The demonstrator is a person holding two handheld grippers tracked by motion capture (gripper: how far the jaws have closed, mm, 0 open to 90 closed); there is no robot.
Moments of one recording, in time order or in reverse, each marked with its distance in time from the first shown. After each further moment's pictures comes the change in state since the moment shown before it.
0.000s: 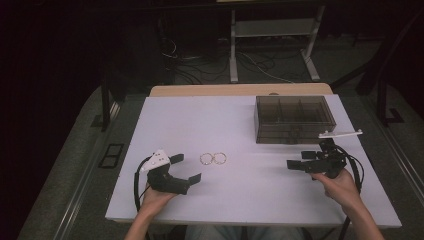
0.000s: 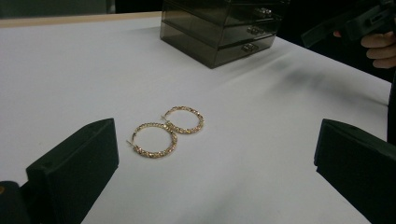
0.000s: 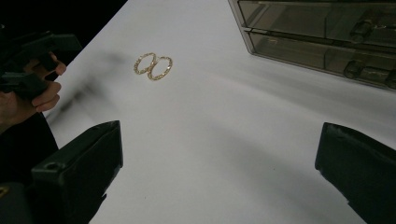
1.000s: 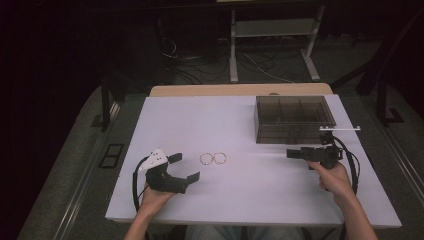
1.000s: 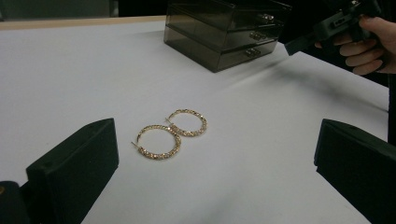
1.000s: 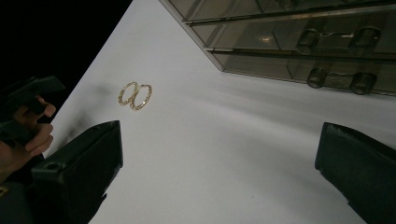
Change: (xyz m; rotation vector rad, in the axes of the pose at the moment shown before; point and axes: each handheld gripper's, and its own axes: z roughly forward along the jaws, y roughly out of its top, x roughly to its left) left arm 0.003 0.000 -0.003 -0.017 0.004 -0.015; right arm -0.031 0.008 0.014 -0.048 0.009 0.167
